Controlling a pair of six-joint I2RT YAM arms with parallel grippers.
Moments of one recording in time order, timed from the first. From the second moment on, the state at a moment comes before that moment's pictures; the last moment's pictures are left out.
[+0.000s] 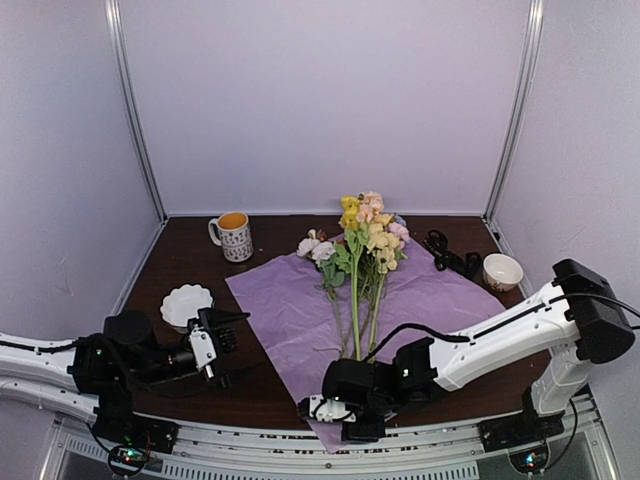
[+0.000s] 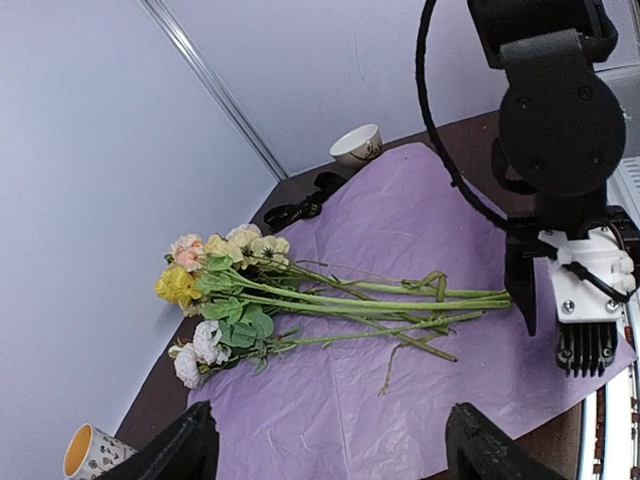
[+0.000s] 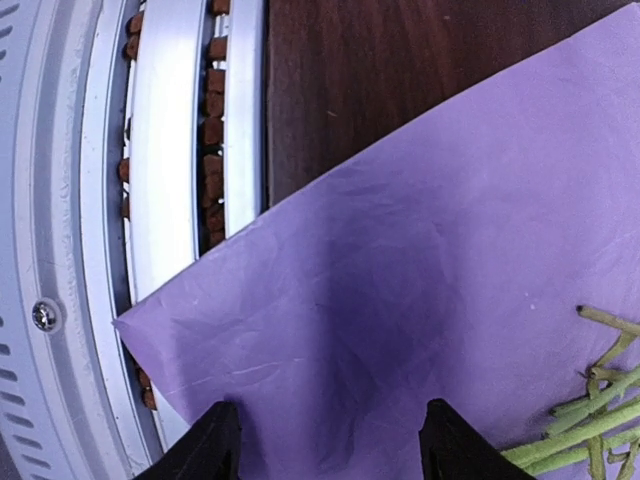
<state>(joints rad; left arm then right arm) -1.29 0.69 0.33 0.19 -0.23 0.49 1.42 1.72 0.99 -0.44 0.07 -0.14</state>
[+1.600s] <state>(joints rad) -1.42 1.56 0.53 0.33 -0.24 1.06 1.18 1.73 0.91 -0.25 -0.29 0.02</state>
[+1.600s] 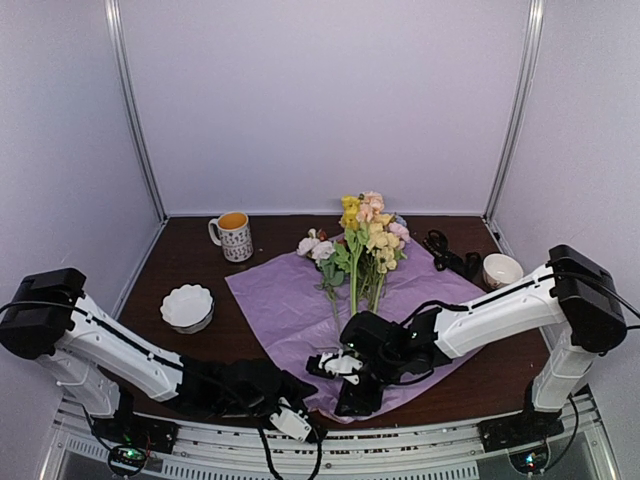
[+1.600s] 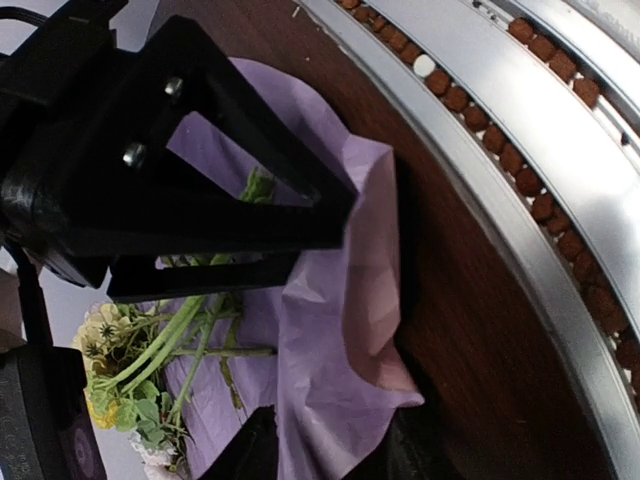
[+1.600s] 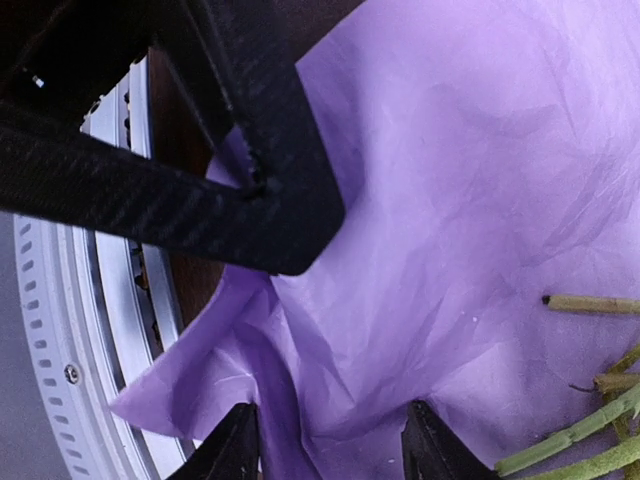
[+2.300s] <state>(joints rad) -1.31 1.50 0.63 0.14 -0.03 0.84 1.18 1.39 0.79 -0.33 -0.27 0.13</state>
